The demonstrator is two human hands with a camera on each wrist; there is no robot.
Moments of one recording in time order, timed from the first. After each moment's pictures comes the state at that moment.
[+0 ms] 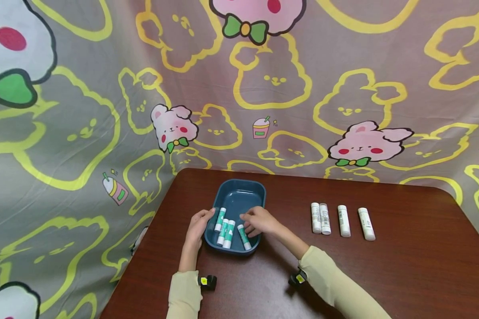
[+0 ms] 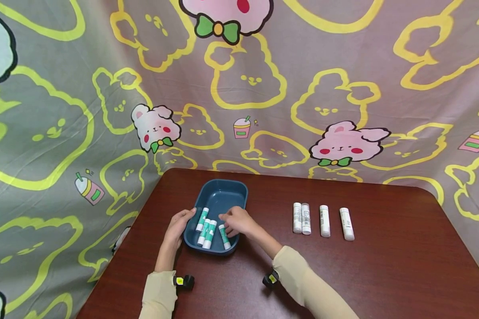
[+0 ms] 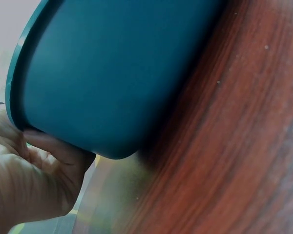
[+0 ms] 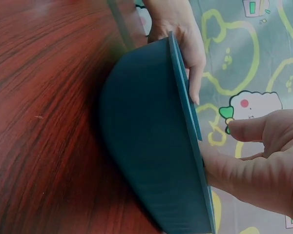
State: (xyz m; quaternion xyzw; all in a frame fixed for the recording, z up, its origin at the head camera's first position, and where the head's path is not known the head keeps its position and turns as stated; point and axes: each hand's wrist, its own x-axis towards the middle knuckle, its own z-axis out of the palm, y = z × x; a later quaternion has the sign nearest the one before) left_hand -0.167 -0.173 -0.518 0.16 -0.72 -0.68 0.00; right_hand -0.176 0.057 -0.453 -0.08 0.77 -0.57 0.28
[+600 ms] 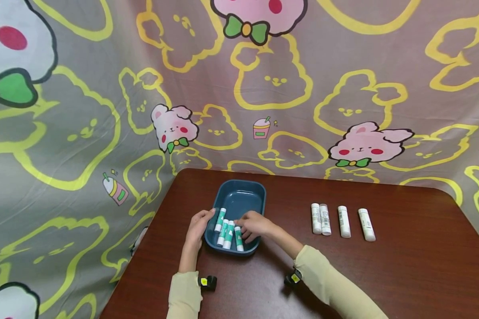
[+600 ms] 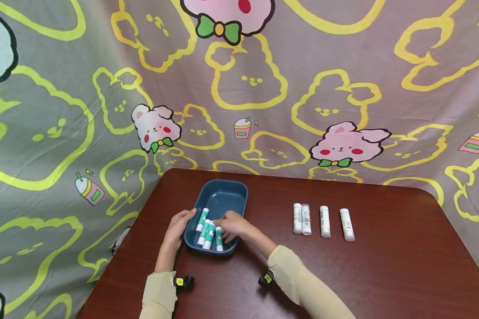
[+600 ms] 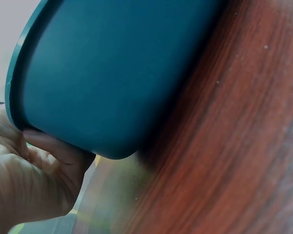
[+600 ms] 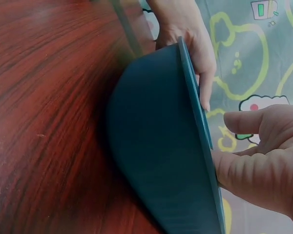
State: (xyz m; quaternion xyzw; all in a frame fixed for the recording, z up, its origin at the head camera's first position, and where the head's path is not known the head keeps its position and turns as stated) left_hand -0.169 -0.175 -0.517 0.16 -0.71 -0.68 -0.01; right_hand -0.176 0.042 -0.459 -0.07 0.76 -0.55 0.34
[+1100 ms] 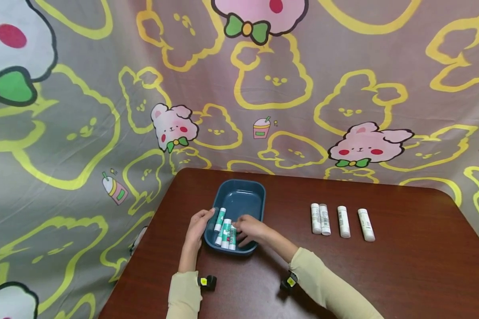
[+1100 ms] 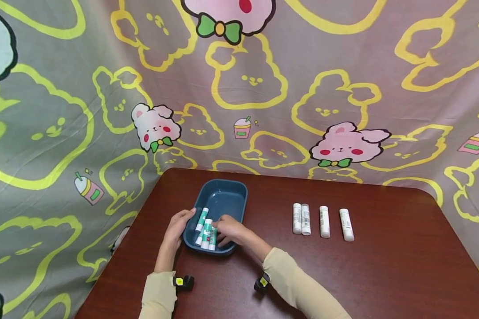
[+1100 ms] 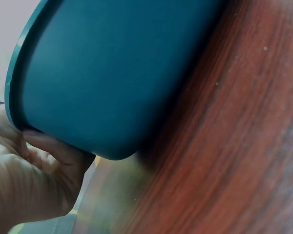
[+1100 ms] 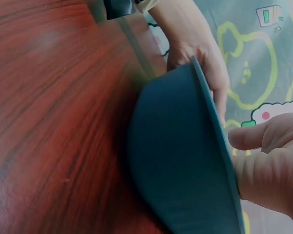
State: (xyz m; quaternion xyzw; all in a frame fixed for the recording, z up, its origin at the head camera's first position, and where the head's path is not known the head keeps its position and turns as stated) left_hand -0.168 -0.174 -0.517 0.16 -0.72 -0.68 -0.01; right_hand -0.168 0.029 -0.468 -0.03 0.70 -0.63 0.35
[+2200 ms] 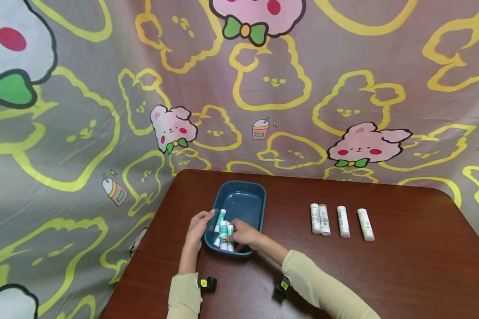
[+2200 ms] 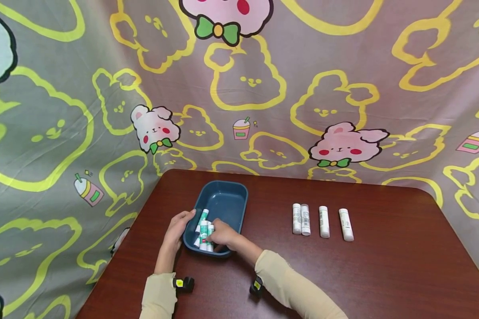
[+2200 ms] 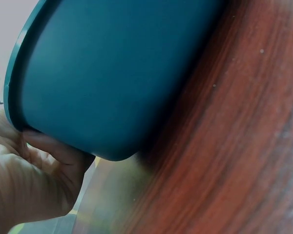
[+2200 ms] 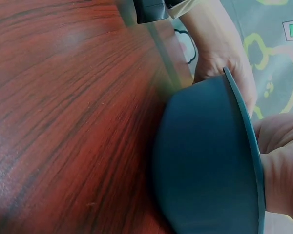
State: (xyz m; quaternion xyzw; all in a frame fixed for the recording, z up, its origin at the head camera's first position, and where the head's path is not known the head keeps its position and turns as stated) left_hand -0.168 -0.175 -0.517 0.16 -0.71 -0.69 -0.02; right_hand -0.158 0.012 -0.485 -0.10 0.75 -0.58 0.30
